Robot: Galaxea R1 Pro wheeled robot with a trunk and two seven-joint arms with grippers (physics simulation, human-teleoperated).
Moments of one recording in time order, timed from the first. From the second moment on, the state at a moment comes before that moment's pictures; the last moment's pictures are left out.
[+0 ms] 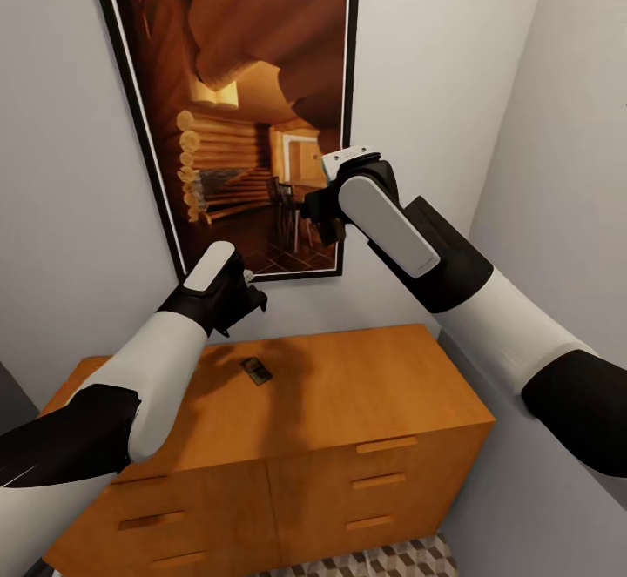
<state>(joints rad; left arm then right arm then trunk) -1.28 -0.14 -0.10 -0.64 1.37 0.64 1.33 -1.47 0.05 0.77 -1.31 -1.18 1.04 -1.03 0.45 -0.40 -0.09</state>
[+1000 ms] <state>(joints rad) -1.28 -0.14 -0.10 -0.63 1.37 0.64 1.33 -1.49 0.04 0.77 -1.44 -1.18 1.04 -0.99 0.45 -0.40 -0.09</state>
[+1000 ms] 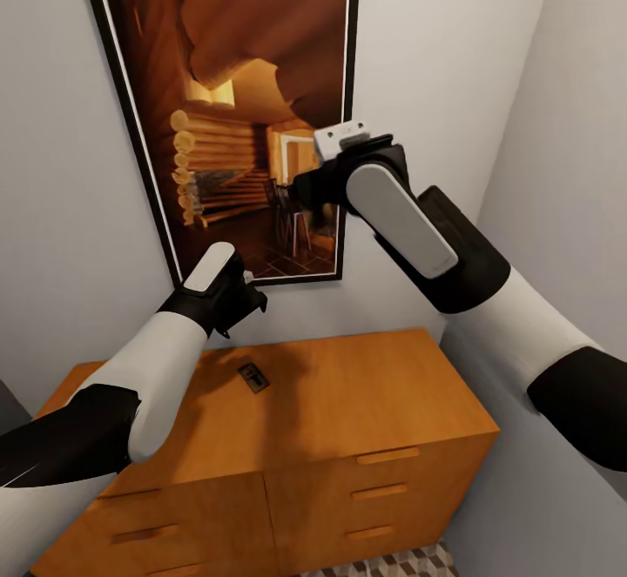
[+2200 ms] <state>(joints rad) -1.28 -0.14 -0.10 -0.63 1.37 0.64 1.32 -1.61 -0.12 0.88 -1.57 -1.18 1.03 -0.93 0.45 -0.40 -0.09</state>
